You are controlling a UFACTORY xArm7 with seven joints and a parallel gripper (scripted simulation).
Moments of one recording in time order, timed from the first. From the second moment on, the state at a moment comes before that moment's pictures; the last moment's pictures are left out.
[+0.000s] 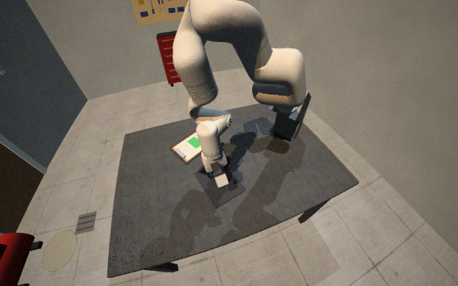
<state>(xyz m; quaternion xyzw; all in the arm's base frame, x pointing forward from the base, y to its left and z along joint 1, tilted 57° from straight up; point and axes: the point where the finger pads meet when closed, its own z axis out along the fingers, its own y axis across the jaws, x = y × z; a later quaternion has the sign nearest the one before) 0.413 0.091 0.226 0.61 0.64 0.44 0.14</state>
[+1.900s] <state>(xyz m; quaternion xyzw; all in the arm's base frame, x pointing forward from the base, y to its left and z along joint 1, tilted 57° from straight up) 0.428 0.097 0.217 0.61 0.63 0.45 0.16</state>
